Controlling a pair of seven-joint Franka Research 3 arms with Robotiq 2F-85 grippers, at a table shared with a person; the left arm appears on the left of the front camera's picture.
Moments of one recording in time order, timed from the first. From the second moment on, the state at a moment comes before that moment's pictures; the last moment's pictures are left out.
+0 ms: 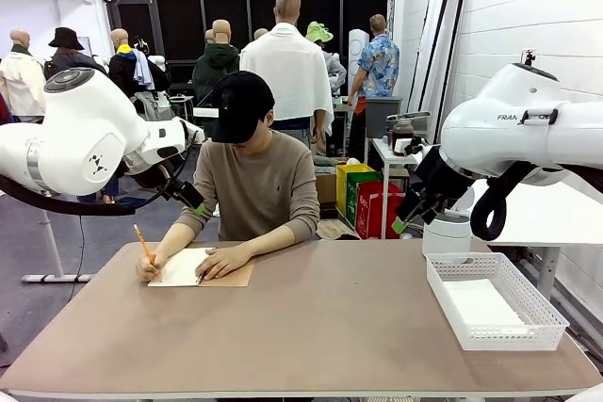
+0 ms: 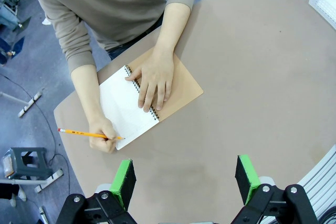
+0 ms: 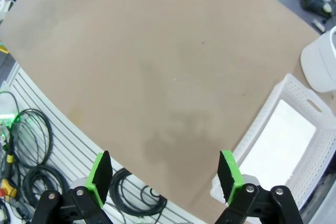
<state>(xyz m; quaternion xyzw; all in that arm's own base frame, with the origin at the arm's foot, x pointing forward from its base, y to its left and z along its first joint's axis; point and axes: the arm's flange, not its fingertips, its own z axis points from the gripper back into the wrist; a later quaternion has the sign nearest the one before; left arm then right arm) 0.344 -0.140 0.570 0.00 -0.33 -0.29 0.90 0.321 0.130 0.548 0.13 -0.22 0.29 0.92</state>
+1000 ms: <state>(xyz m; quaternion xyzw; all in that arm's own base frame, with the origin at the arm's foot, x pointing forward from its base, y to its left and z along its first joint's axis) 0.344 -0.140 0.570 0.00 -0.33 -0.29 0.90 0.321 0.130 0.548 0.13 -0.22 0.29 0.92</state>
